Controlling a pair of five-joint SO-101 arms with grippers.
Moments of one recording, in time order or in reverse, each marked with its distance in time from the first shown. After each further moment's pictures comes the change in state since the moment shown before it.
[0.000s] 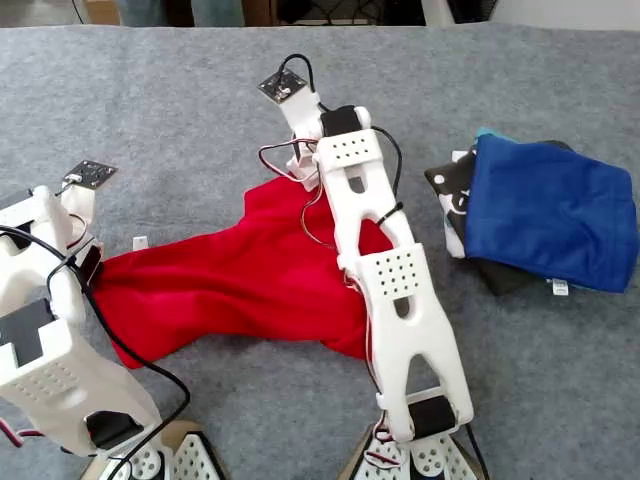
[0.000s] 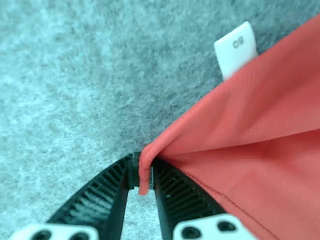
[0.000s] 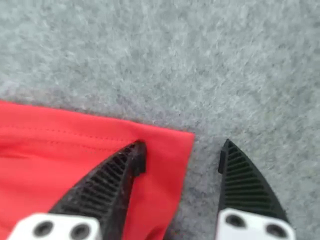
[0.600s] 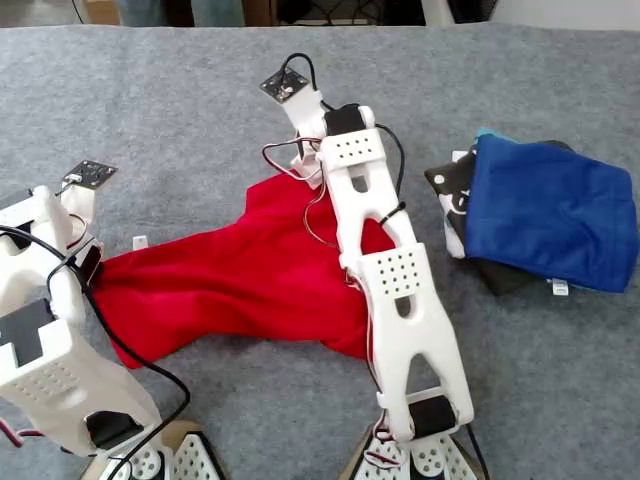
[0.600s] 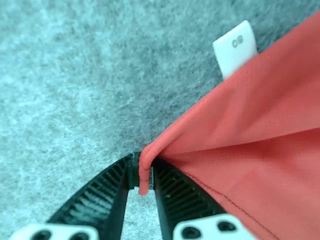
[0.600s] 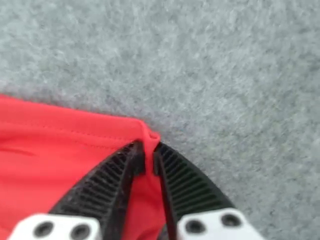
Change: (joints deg) left arm 0.0 0.0 0.0 0.0 0.0; right arm 0.5 0.2 -1.2 -0.4 2.5
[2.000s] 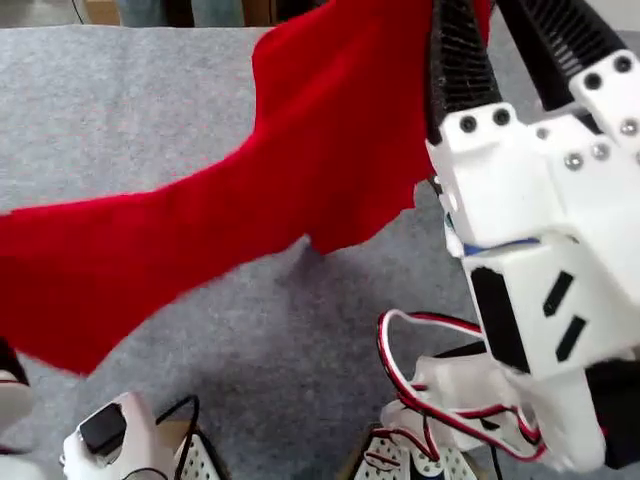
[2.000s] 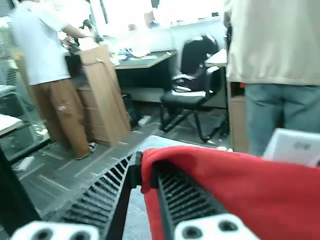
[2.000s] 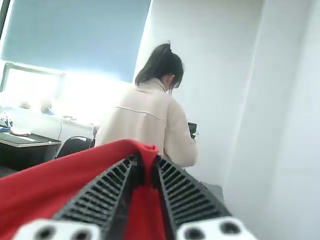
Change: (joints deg) left arm -10.2 -59.1 -63.4 33.5 35.7; right arm -2.5 -73.8 -22.0 -0.4 -15.6
